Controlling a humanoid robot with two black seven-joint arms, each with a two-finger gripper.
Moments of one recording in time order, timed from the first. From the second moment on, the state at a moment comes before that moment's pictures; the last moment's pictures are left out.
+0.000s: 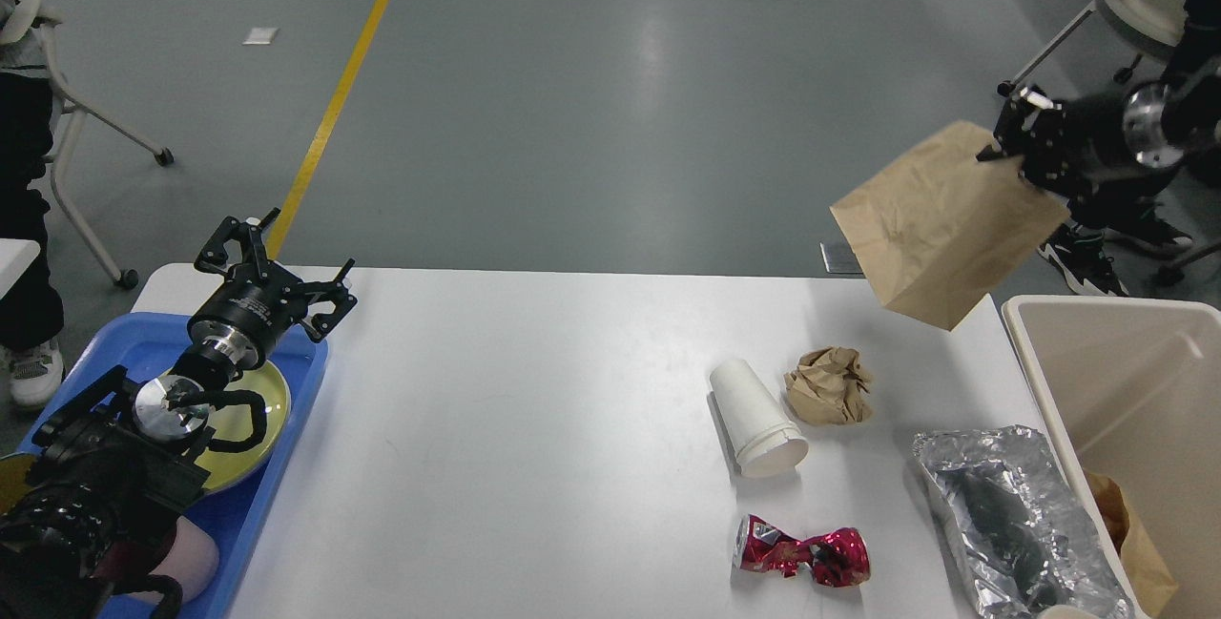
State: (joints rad) left arm -0.72 0.22 -1.00 -0.21 -0.15 -0.62 0.02; right arm 1.62 -0.51 -0.98 0.50 0.22 0.74 -0.05
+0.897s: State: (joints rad) left arm -0.72 0.22 -1.00 -0.21 -0.15 -0.62 0.02; right arm 2.07 -0.48 -1.26 1.00 -0.23 0.74 -0.05
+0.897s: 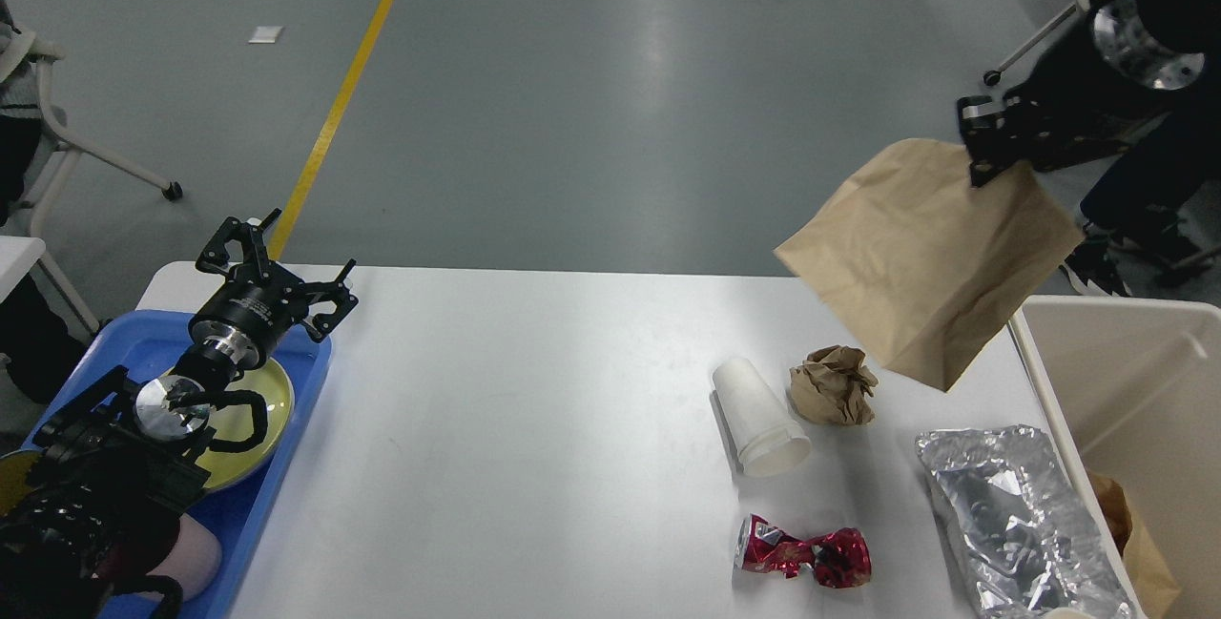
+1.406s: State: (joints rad) left arm -0.72 0.22 -1.00 -0.21 -0.15 -0.62 0.02; right arm 1.22 -0.57 -1.33 0.37 -0.05 0.24 -0.10
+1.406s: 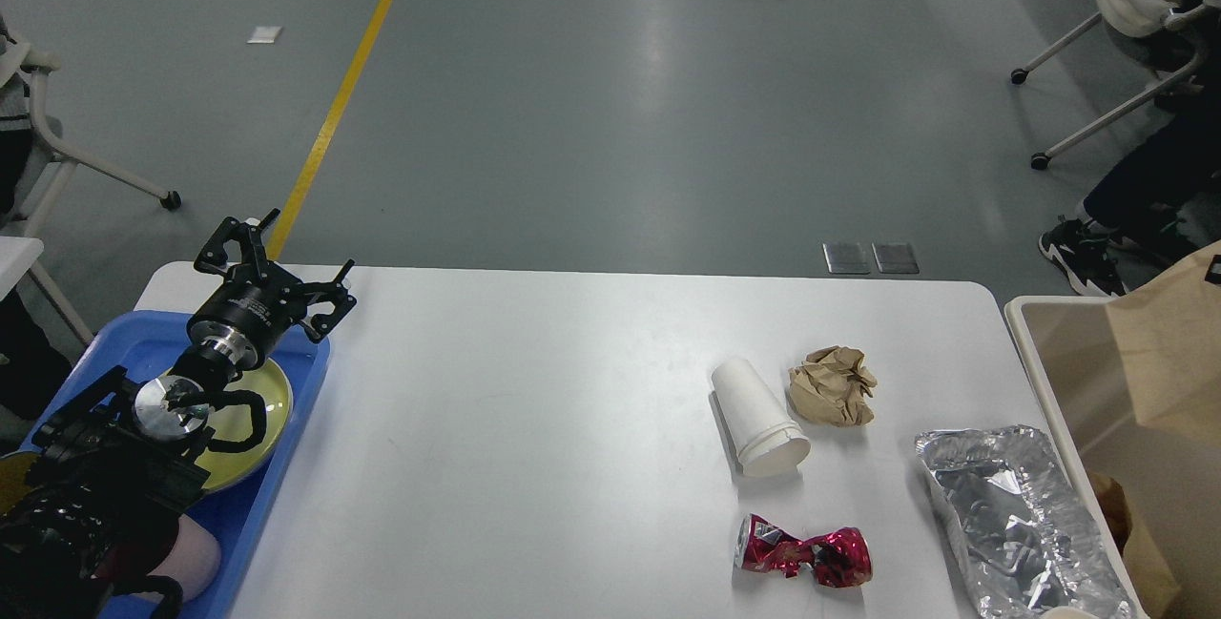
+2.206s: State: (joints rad) left arm -0.72 0.22 -1.00 -0.21 -0.15 -0.62 0.02; right arm 0.86 -0.48 -1.23 0.17 0.00 0.06 -0.10
